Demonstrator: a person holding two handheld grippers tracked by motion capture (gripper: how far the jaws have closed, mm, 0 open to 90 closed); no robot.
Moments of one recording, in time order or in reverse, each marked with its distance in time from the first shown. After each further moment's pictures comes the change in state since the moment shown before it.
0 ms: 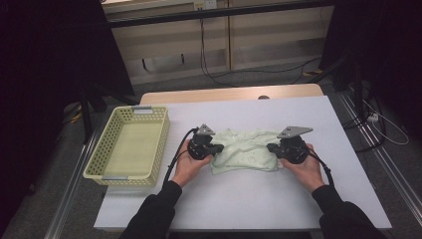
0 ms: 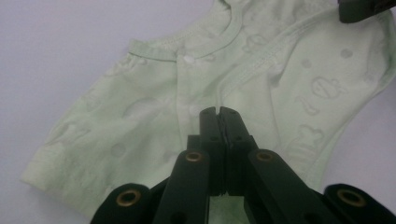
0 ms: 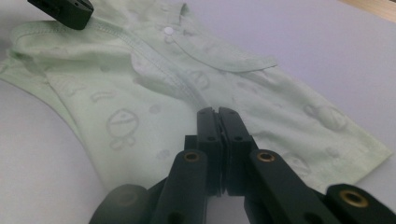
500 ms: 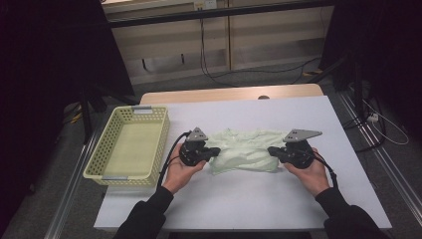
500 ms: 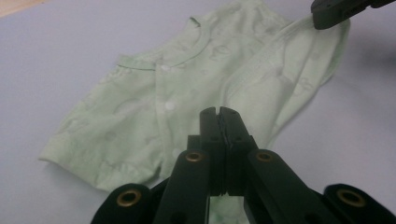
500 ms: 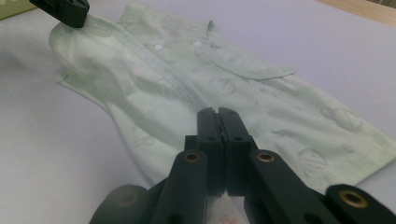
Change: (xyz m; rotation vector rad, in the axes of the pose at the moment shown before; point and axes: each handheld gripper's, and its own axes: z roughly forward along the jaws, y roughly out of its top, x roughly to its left) left arm -0.019 -0.008 -0.039 -0.052 -0.044 0.052; right arm 0.010 -0.003 -0.024 -0.054 0.071 0.013
